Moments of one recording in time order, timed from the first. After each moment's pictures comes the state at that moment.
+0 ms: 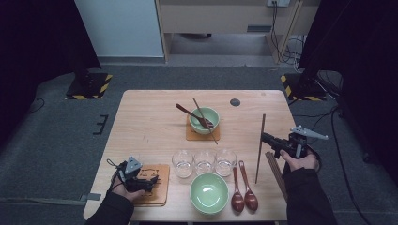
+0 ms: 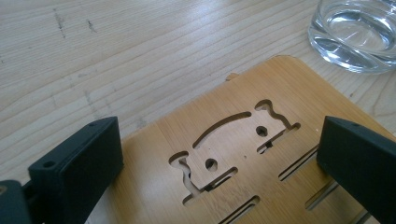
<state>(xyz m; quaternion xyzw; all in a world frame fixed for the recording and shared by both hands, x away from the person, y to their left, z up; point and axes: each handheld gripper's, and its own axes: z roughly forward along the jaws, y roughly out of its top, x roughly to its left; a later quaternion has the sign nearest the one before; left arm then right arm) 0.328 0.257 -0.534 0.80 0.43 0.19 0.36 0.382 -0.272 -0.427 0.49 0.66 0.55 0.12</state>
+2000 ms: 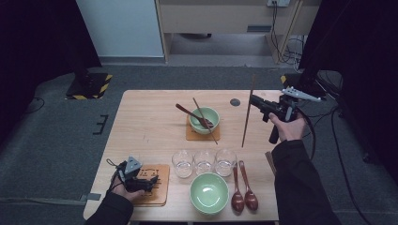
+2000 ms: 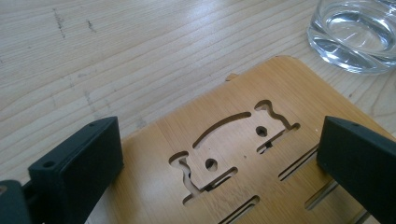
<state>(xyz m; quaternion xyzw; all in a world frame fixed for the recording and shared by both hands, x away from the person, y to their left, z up) 0.328 0.257 -0.534 0.80 0.43 0.19 0.36 0.444 -0.226 -0.339 0.44 0.65 0.61 0.15</state>
